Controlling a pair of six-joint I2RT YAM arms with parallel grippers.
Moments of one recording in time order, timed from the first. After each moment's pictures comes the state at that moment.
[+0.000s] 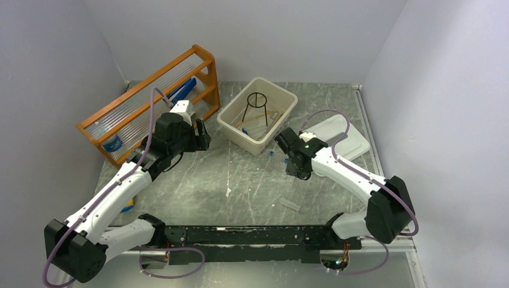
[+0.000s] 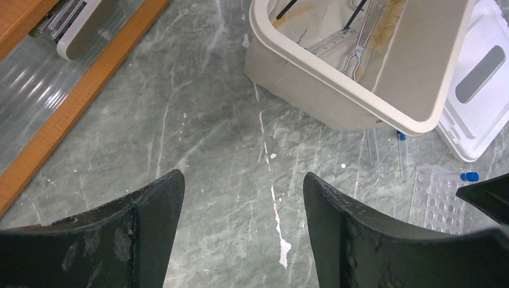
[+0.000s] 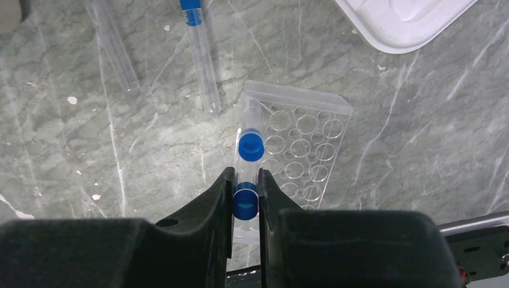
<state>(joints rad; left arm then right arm) -0.47 1.04 0.89 -0.39 -0.10 -0.41 0.66 1.34 0.96 -0.92 0.36 0.87</state>
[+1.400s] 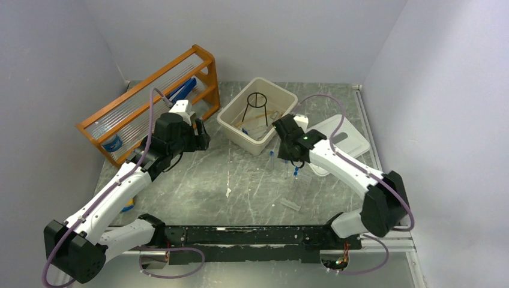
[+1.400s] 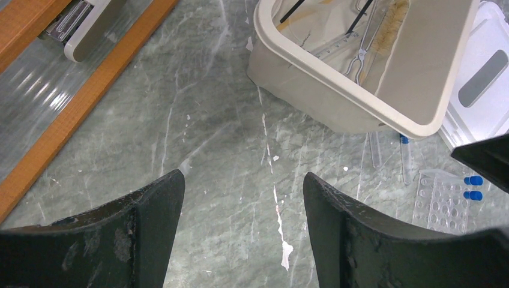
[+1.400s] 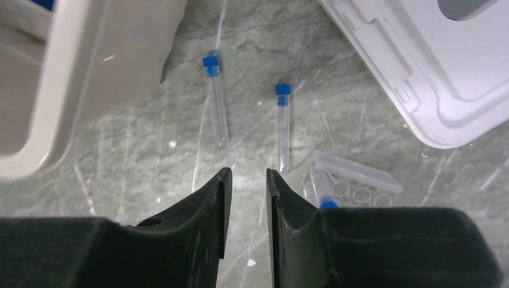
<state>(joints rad) -0.47 1.03 0.89 -0.39 -0.12 -0.41 0.63 1.38 1.07 -0.74 0.35 0.72</state>
